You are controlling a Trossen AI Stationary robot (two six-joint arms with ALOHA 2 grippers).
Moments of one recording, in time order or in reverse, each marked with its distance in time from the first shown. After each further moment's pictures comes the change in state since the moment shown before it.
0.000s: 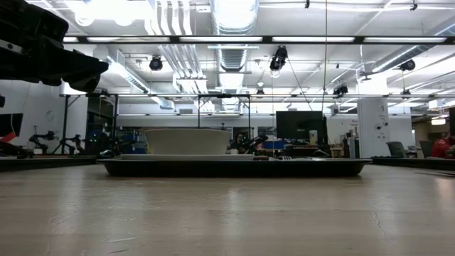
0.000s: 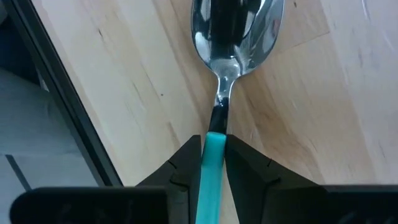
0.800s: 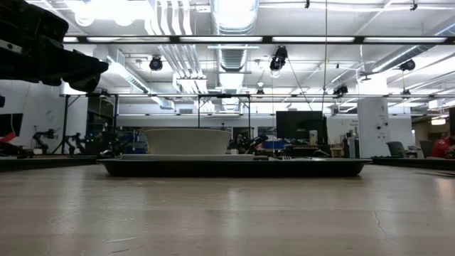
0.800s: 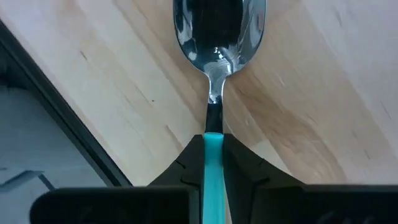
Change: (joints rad) left arm 0.000 0.000 0.000 0.000 0.000 0.000; right arm -0.007 -0.002 -0.001 -0.009 -0.015 0.231
